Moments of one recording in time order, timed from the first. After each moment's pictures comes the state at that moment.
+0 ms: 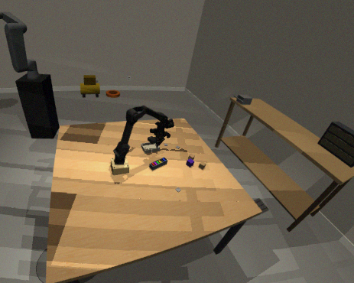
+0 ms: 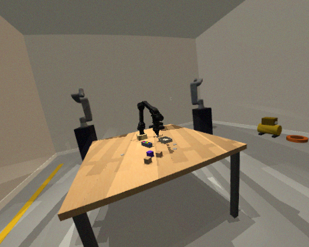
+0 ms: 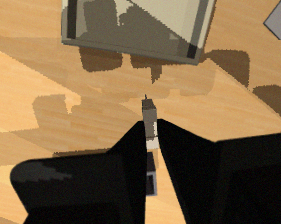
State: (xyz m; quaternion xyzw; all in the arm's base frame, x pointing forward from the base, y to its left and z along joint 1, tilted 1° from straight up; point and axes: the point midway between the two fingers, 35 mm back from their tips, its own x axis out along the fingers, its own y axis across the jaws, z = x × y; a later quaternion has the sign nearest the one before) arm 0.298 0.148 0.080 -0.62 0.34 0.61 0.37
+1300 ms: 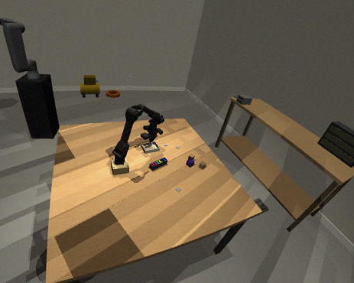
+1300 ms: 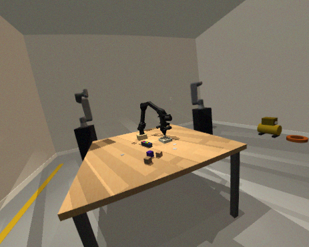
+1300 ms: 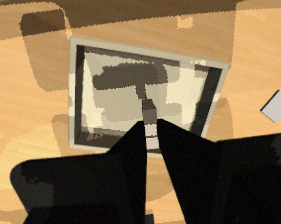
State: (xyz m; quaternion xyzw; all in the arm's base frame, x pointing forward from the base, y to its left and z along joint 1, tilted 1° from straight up) arm 0.256 0.234 0.055 -0.62 0.33 0.61 0.37
